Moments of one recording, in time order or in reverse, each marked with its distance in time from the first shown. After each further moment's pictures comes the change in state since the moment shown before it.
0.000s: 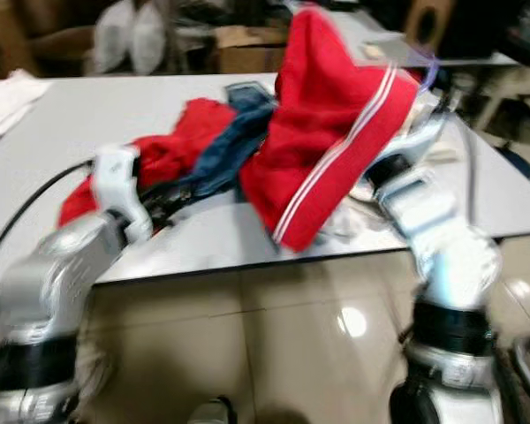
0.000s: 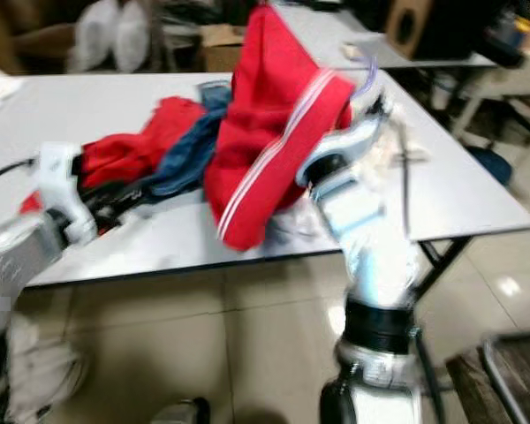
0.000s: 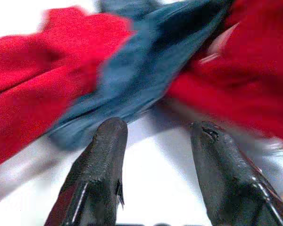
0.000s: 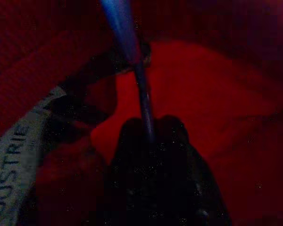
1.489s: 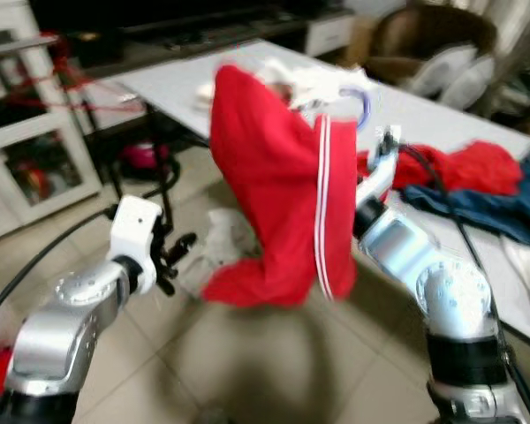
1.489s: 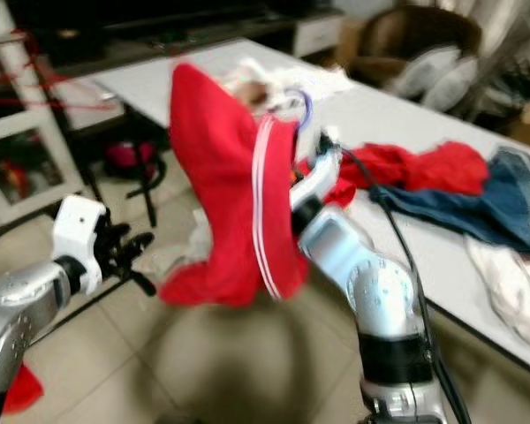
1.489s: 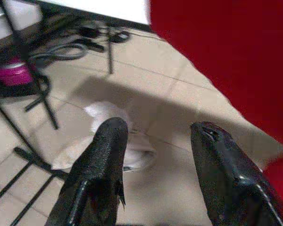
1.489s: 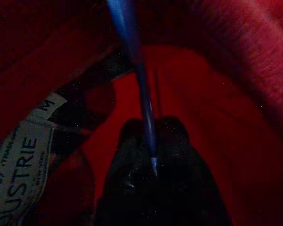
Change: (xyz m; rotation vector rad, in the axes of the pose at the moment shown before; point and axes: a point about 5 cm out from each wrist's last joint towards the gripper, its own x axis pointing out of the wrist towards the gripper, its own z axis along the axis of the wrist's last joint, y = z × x) left arm -0.007 -0.009 -0.043 0.218 0.105 0.081; right arm -0.040 -0.042 -0.054 -0.177 0.336 -0.019
